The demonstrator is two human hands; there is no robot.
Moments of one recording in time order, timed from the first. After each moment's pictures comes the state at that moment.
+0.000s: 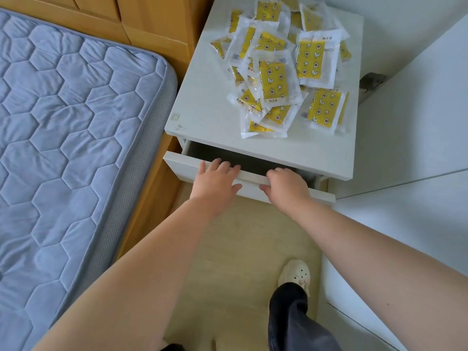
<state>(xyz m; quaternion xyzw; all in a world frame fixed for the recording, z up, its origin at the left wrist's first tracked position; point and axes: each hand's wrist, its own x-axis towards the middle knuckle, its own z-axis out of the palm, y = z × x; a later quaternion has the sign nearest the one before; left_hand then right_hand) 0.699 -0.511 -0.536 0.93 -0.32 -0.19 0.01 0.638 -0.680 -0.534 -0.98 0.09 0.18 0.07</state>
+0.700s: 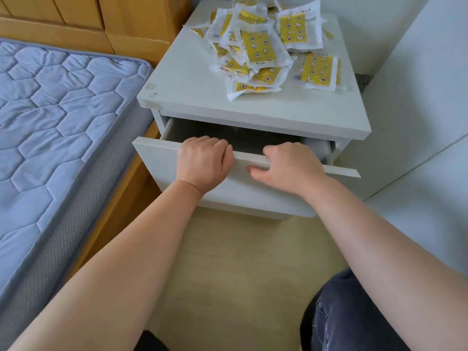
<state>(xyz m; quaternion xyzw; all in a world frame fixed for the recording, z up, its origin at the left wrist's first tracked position) 0.708 -0.515 -0.617 0.85 -0.38 0.31 0.21 0.620 -0.682 -0.576 -1.00 0.05 -0.02 0.05</state>
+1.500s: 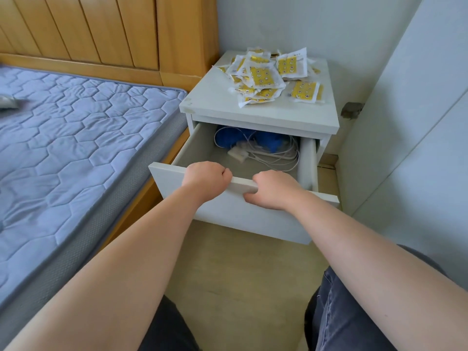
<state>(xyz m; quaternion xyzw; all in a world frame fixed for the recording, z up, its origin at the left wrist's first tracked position) 0.600 -0.469 -0.580 0.97 -0.24 -0.01 0.05 0.524 -0.625 -0.573 -0.99 0.01 0.08 0.09</state>
